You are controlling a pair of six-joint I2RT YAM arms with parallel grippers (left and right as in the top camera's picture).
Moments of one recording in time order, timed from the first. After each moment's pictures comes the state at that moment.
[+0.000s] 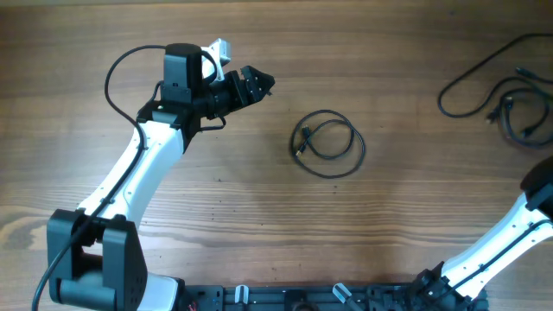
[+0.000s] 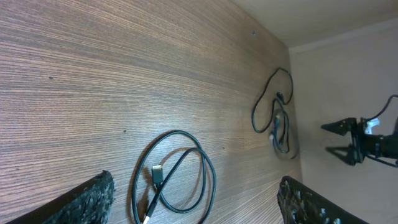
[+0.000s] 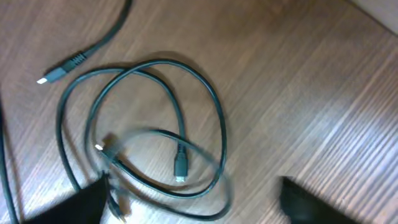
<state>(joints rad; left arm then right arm) -0.20 1.62 1.11 -0.19 0.61 -0.62 -0.72 2.37 2.38 -1.28 0.08 0.25</state>
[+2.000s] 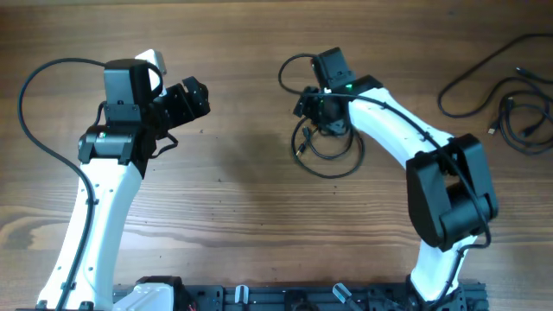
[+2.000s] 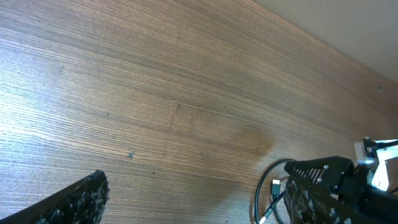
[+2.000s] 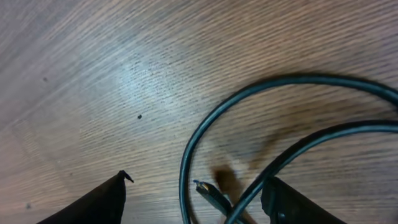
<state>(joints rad) -0.04 1.33 1.12 -0.59 0.18 -0.42 0.43 2.00 1.40 -0.59 -0.10 0.86</state>
